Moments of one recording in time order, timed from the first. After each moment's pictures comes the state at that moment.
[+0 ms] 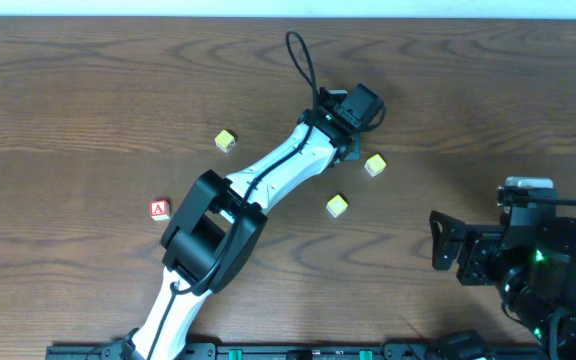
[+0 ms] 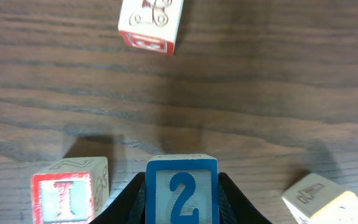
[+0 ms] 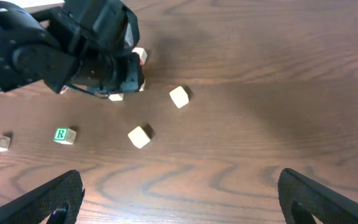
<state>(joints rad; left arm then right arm) -0.74 2.24 1.77 -0.71 -0.18 -0.69 0.27 0.73 1.24 -1.22 0.08 0.30</state>
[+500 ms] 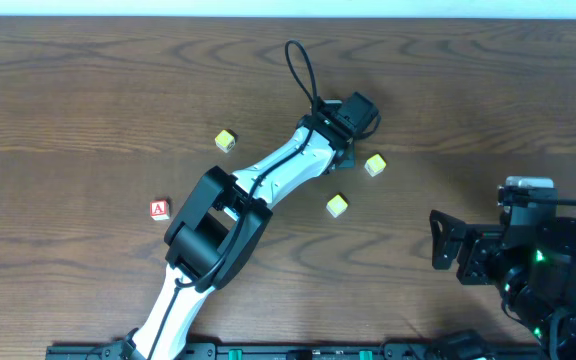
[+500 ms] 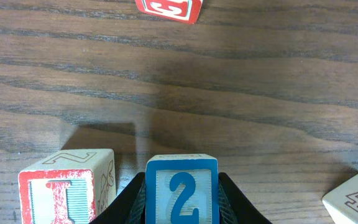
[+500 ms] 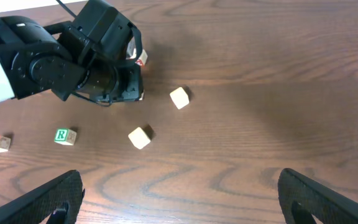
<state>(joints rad) -0.73 2.26 1.73 -0.70 -0.17 -0.70 0.27 0.73 1.24 -1.22 0.08 0.30</state>
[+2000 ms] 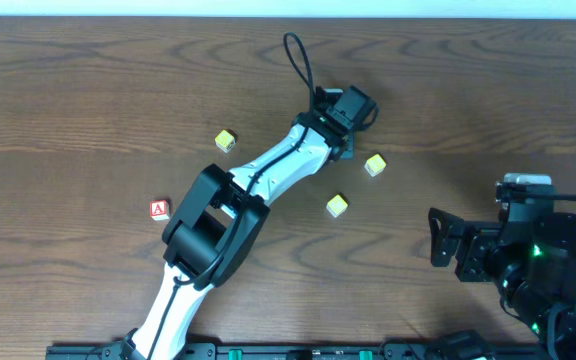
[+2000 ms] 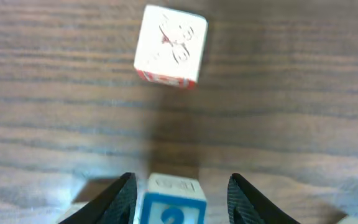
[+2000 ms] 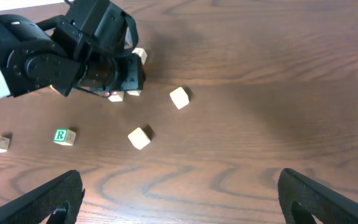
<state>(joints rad) -0.70 2.26 1.73 -0.59 -0.22 -0.63 0.27 0.74 1.24 -1.21 0.08 0.30</state>
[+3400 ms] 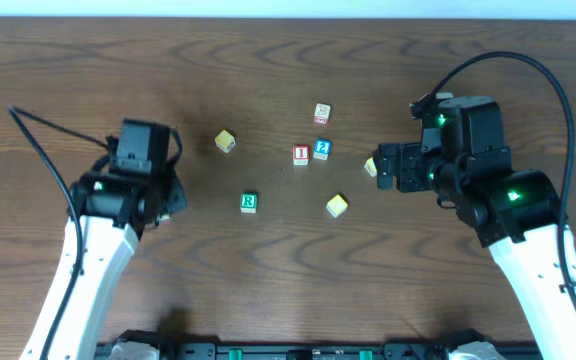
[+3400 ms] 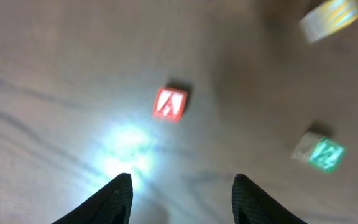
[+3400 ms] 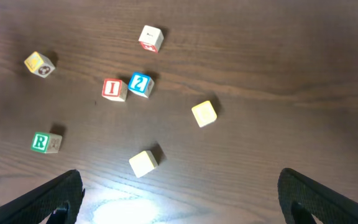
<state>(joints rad) -0.16 1.23 1.04 -1.08 -0.19 -0.50 0.27 1.22 1.23 -0.91 -0.03 0.19</state>
